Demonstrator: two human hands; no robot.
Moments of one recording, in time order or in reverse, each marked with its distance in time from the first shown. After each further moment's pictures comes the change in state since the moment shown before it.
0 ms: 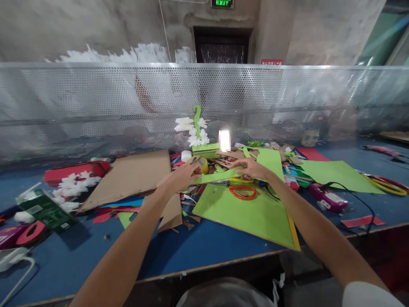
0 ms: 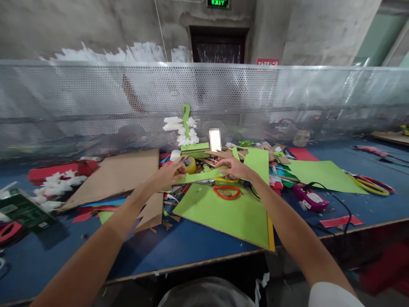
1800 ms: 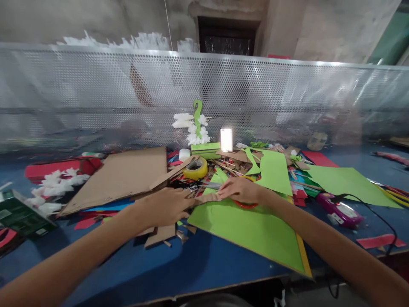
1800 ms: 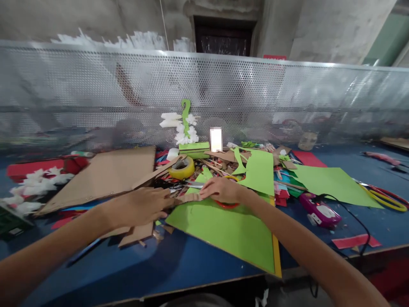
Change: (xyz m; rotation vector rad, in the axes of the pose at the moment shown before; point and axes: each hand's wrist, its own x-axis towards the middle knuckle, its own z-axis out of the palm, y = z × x) left_hand -0.073 0.055 -0.030 0.398 -0.406 0.254; right_hand 0.000 -0.013 0.057 -0.343 -0.201 -0.528
